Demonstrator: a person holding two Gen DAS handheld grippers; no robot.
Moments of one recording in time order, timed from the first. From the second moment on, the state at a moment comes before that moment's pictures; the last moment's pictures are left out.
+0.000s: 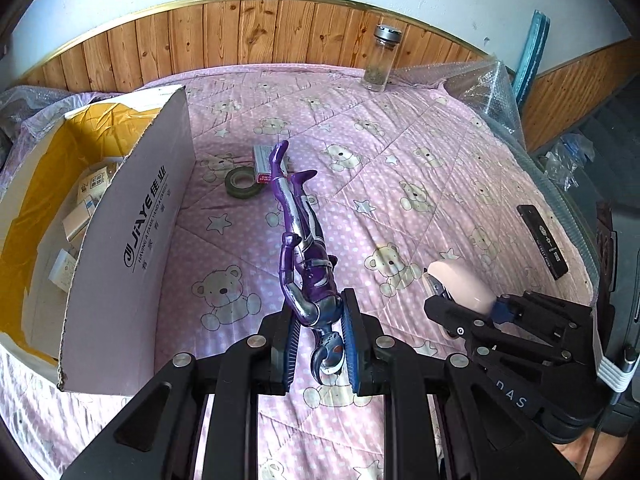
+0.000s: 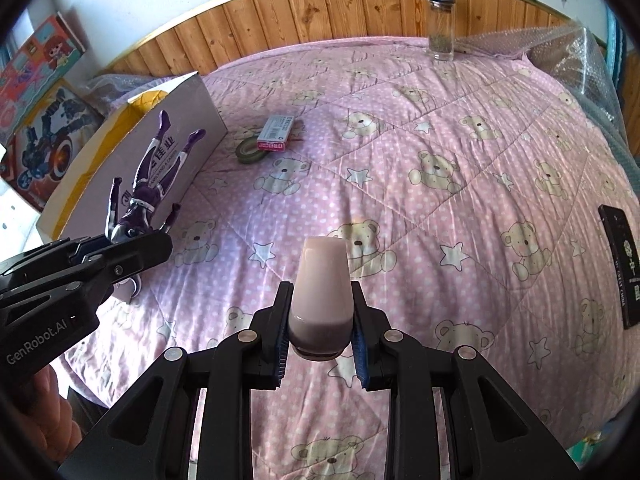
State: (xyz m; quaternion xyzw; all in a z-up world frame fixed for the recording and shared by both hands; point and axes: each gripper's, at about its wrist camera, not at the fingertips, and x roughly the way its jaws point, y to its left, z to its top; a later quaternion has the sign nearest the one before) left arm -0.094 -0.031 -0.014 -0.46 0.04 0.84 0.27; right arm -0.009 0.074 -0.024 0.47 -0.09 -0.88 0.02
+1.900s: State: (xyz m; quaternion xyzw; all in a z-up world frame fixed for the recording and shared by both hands) left arm -0.107 -0.198 0.078 -0.38 -0.12 0.88 0.25; right arm -0.031 -0.099 0.093 0.39 0.00 -0.90 0.18
